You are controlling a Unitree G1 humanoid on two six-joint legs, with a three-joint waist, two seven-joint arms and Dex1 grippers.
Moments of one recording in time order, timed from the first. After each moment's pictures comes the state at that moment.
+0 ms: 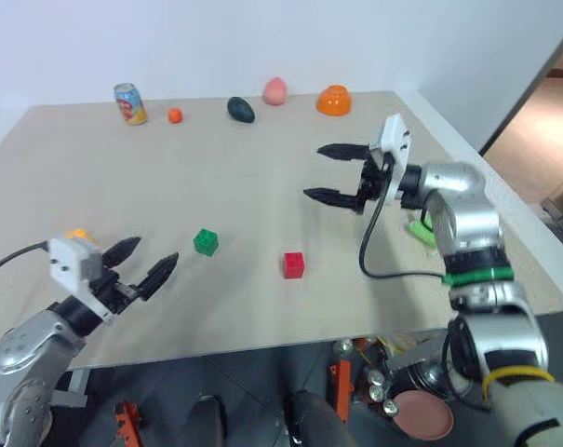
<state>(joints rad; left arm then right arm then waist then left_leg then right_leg) 0.12 0.56 0.31 -0.45 -0.67 0.43 -0.50 -0.85 -0.48 0.03 0.32 0.27 0.18 1.14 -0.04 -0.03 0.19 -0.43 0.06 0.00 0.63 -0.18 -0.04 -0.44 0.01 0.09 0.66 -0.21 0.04</state>
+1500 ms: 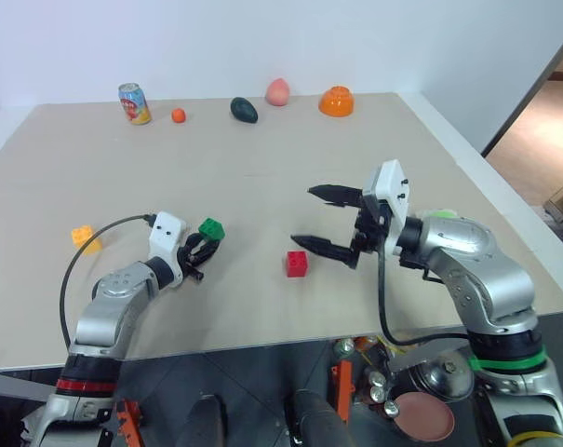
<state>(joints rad) -0.35 0.44 0.02 0.02 -0.32 0.39 -0.63 -0.50 -0.63 0.03 -0.34 0.47 0.57 0.95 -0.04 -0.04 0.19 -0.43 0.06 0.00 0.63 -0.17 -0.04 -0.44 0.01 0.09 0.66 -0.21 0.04</state>
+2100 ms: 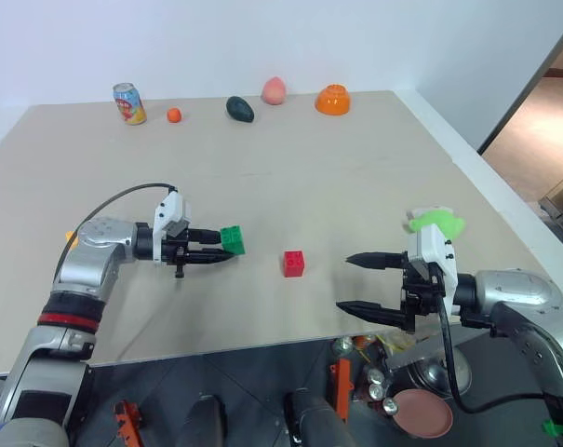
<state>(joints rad) -0.70 0.61 -0.12 0.51 -0.33 0.08 -1.52 -0.14 -0.84 -0.17 -0.53 0.64 0.68 0.99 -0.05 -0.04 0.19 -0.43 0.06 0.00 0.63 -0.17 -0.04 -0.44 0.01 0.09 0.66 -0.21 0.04</state>
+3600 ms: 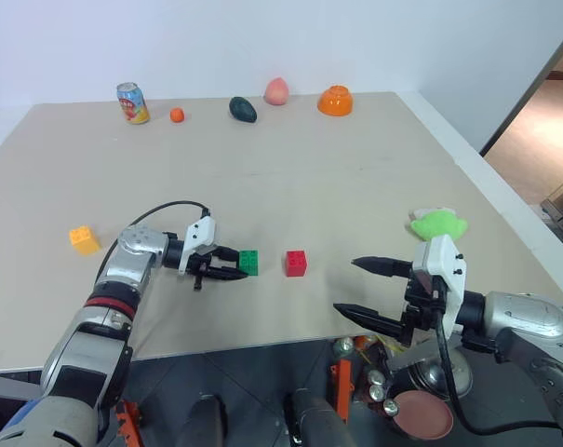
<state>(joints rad) -0.80 0.45 -0.15 0.85 -0.14 -0.23 -1.49 -0.02 -0.84 -0.22 -0.70 0.73 0.71 0.78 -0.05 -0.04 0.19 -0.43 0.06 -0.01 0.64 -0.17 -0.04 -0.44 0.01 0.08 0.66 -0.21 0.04</state>
